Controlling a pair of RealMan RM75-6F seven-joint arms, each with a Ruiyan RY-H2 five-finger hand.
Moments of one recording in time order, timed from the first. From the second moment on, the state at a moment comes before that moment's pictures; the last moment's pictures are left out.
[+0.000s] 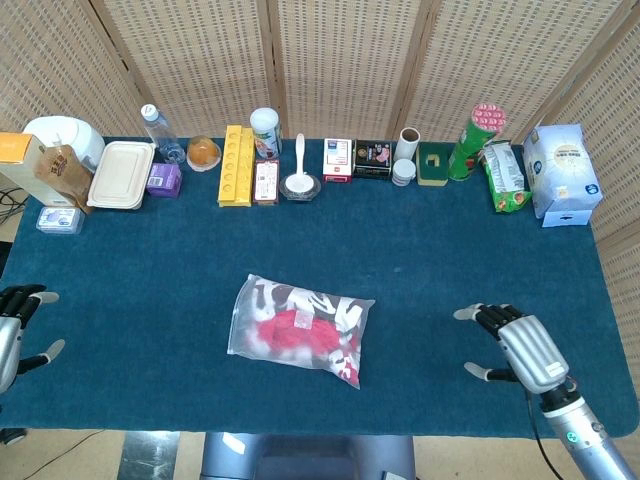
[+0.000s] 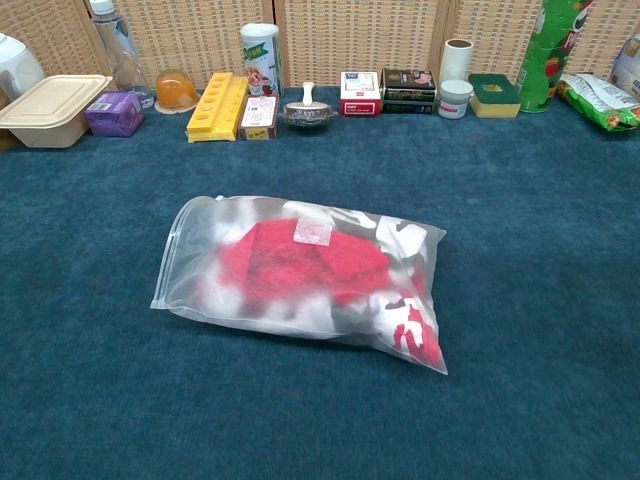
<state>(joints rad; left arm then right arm) -0.07 -1.08 -0.06 -1.69 1.50 1.54 0.17 0.26 -1.12 0.02 -1.64 -1.79 1.39 0.22</state>
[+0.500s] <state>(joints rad) -0.09 -1.10 -0.07 -1.64 1.48 1.51 0.13 0.40 -1.22 0.02 -1.79 -1.81 1.18 0.06</state>
